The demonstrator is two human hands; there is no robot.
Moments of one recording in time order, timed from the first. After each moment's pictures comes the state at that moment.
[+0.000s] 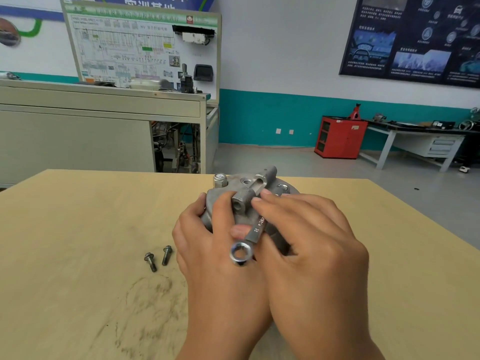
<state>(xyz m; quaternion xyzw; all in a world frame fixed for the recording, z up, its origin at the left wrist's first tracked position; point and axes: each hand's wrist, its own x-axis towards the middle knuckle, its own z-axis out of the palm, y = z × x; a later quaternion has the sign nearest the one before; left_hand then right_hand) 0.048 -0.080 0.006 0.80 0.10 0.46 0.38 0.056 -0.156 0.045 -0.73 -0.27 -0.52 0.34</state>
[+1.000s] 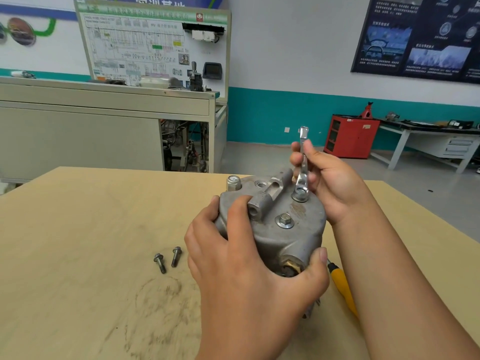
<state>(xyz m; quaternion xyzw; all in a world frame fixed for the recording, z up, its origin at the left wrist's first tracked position) 0.043 -0.087 0.017 0.81 0.12 0.43 0.38 0.186 -0.164 0.087 -0.45 -0.16 0.16 0.86</state>
